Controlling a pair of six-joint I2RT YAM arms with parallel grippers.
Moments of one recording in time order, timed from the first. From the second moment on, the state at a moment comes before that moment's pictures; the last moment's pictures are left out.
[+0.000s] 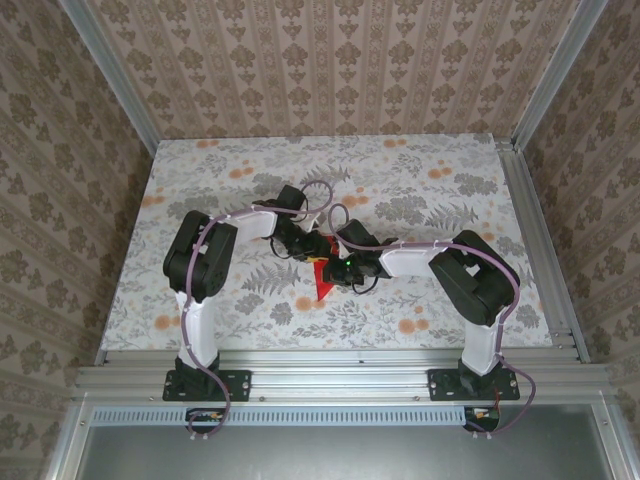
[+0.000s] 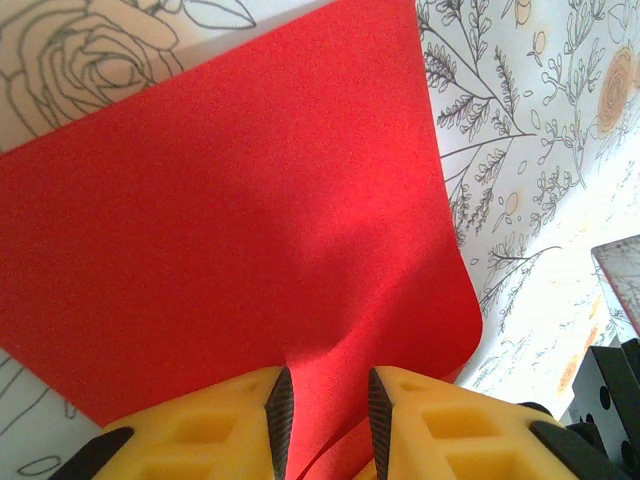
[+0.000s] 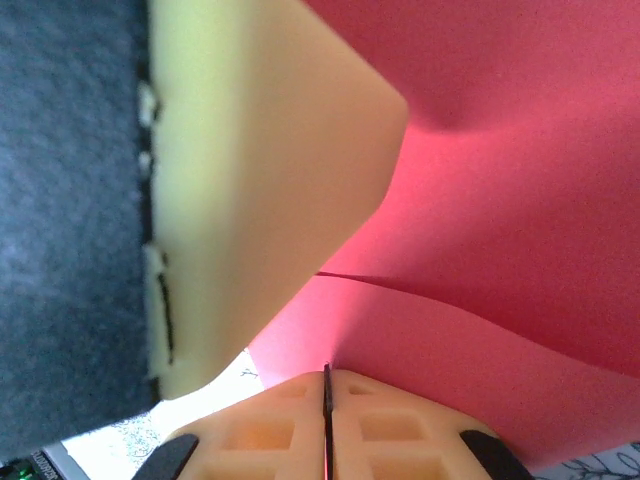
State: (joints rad) left arm -0.52 2.03 1.28 -0.52 0.67 -0.33; right arm 0.68 1.88 0.99 -0.10 -0.37 0.79
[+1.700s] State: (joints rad) left arm -0.52 2.03 1.28 -0.50 0.67 -0.33; right arm 0.68 1.87 0.95 -0.01 -0.34 0.90
